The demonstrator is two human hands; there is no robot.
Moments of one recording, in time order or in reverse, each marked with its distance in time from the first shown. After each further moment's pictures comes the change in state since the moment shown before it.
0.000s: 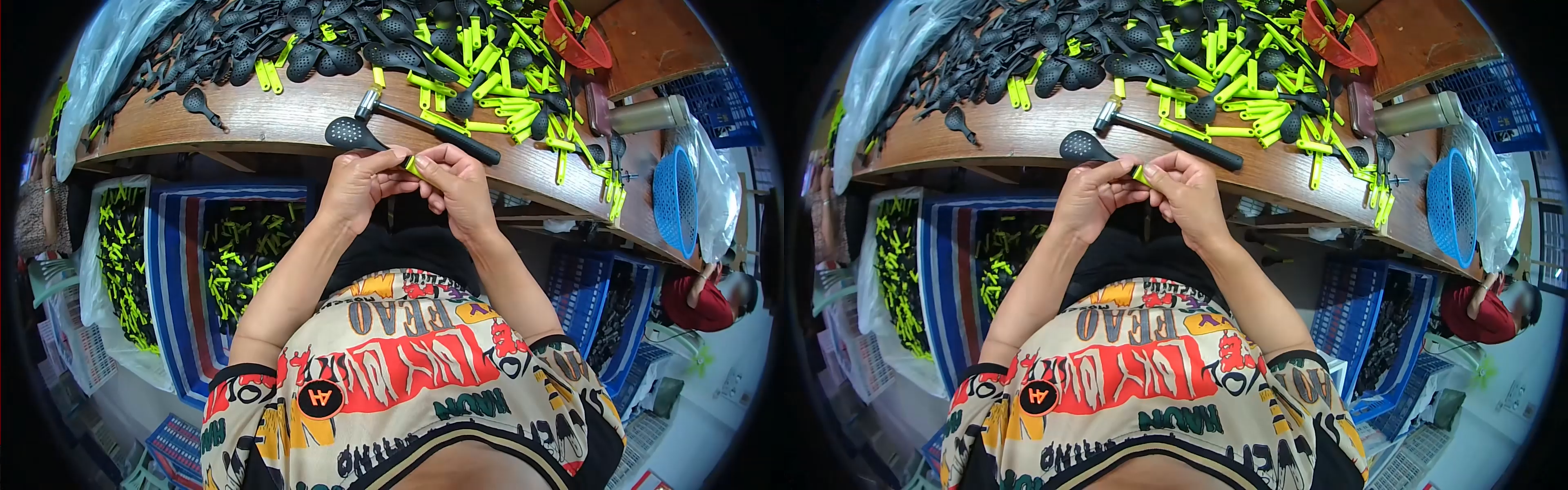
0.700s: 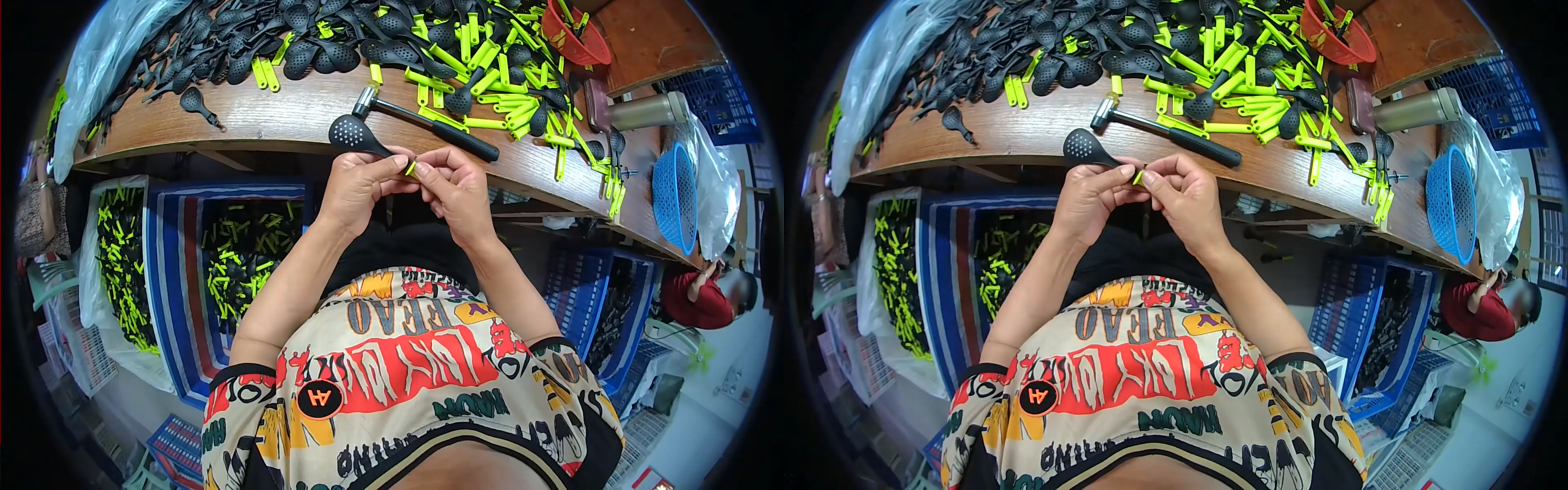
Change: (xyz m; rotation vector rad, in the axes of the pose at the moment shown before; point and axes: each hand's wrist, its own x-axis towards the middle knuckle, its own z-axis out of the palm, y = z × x) left_hand -0.006 -0.007 0.004 0.069 -0.009 0.056; right_hand -0.010 0.006 0.002 -0.098 0.016 -0.130
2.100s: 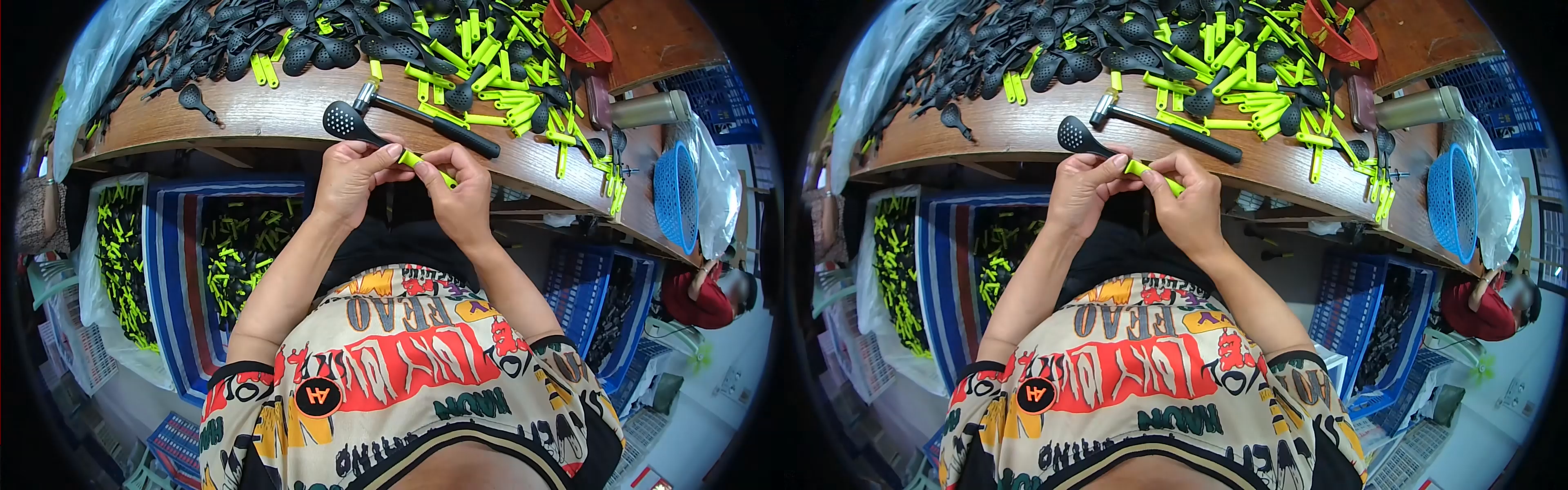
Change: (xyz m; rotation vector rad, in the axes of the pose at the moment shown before) left_hand 0.005 0.002 -0.006 0.006 0.021 0.107; right_hand -0.002 0.007 0.003 -0.504 0.171 -0.410
